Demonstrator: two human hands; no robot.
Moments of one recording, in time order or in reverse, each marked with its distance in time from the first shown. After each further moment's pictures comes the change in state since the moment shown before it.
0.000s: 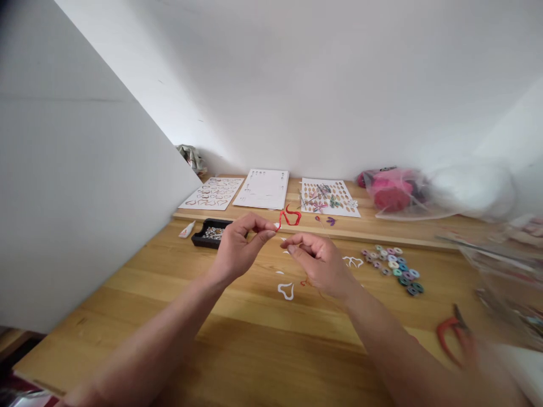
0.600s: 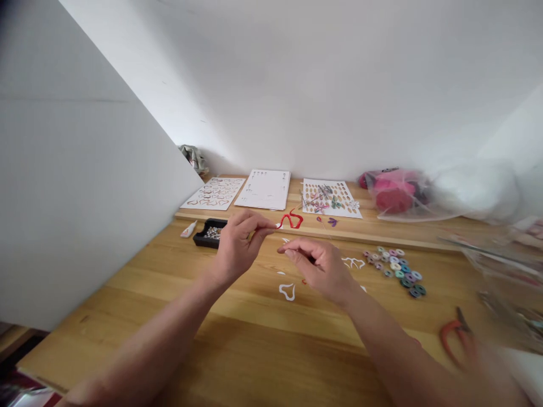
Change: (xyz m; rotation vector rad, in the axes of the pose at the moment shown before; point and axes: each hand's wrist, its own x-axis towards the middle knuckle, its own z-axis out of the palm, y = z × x) left_hand 0.003 -0.010 -0.007 0.404 0.046 0.329; right_hand -0.002 0.008 0.002 -0.116 -0.005 -0.186
